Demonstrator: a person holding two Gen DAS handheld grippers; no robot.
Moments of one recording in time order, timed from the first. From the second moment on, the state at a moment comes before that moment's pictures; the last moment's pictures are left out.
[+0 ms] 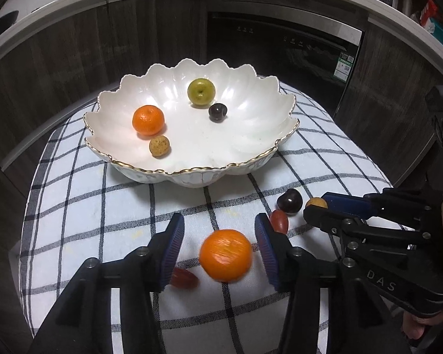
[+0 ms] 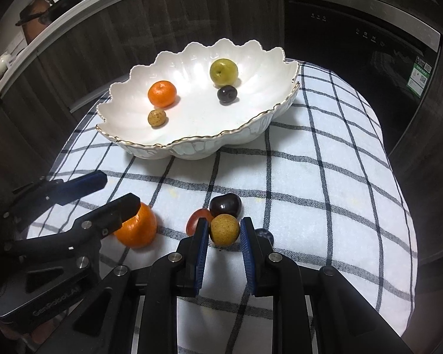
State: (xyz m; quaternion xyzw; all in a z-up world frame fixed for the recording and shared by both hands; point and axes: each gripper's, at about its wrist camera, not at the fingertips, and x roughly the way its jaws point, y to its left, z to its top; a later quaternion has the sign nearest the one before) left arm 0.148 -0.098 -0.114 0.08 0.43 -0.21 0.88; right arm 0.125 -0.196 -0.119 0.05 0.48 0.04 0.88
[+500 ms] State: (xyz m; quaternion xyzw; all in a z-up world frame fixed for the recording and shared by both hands) left arm 0.148 -0.109 -0.150 0.10 0.46 -0.21 0.85; right arm 0.124 -0.202 -0.125 0.06 0.47 0.04 0.88
